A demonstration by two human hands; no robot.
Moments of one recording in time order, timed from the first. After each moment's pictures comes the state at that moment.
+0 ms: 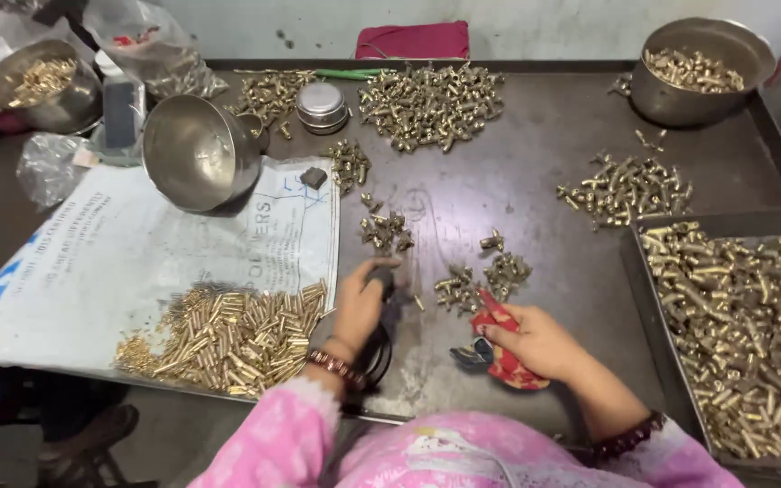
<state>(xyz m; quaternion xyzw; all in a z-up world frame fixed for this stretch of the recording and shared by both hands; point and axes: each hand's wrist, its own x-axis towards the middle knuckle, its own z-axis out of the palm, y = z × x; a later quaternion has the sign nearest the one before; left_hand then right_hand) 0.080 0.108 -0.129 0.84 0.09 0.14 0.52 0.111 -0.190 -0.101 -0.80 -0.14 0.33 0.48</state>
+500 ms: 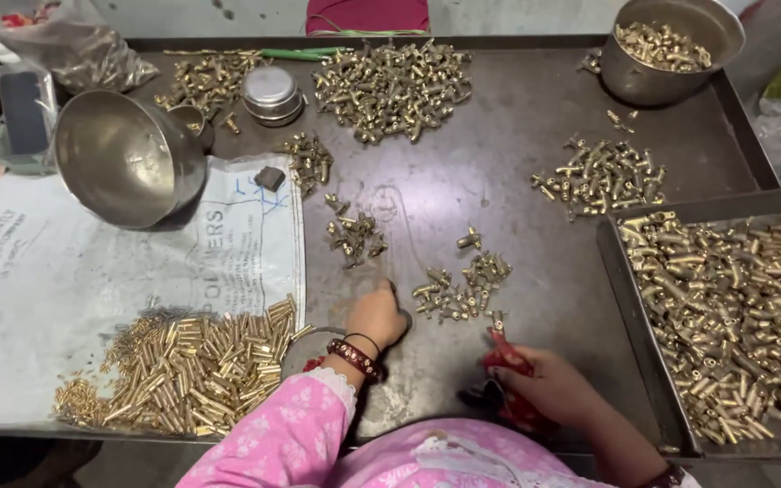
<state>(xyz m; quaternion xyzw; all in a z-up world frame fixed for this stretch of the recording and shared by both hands) 0.132 0.070 -0.157 0.95 0.11 -0.15 0.24 0.083 -0.224 -0.118 -0.71 0.04 0.40 0.58</state>
